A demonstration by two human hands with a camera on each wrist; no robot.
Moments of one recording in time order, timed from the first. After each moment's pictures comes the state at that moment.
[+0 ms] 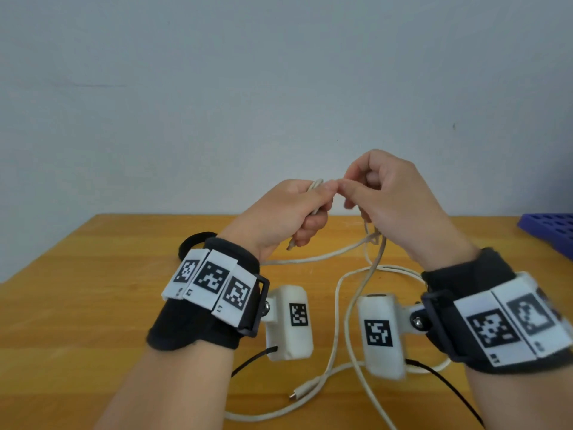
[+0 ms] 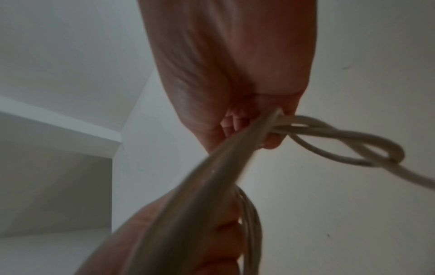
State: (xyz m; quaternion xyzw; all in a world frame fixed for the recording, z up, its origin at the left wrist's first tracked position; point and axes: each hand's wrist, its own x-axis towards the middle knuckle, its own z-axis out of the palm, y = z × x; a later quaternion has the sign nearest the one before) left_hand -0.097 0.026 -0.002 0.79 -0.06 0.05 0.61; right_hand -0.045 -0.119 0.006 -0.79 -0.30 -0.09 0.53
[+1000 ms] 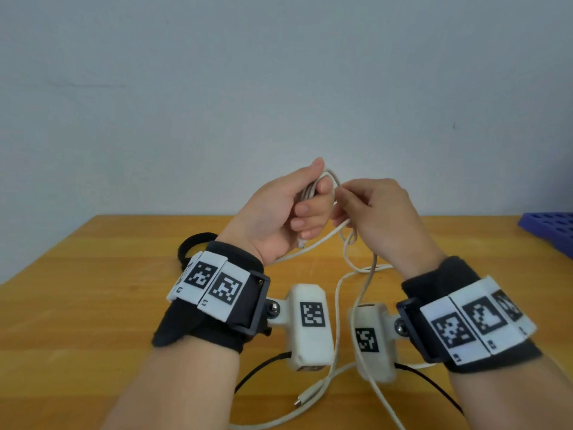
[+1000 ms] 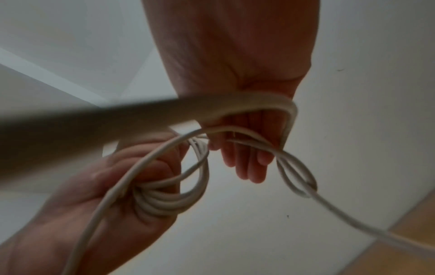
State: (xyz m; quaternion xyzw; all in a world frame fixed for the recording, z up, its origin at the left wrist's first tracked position) left_hand -0.092 0.029 -0.003 0.57 -0.14 -0.04 0.81; right_hand -0.033 -0.110 -0.019 -0.82 -0.30 -0.14 0.46
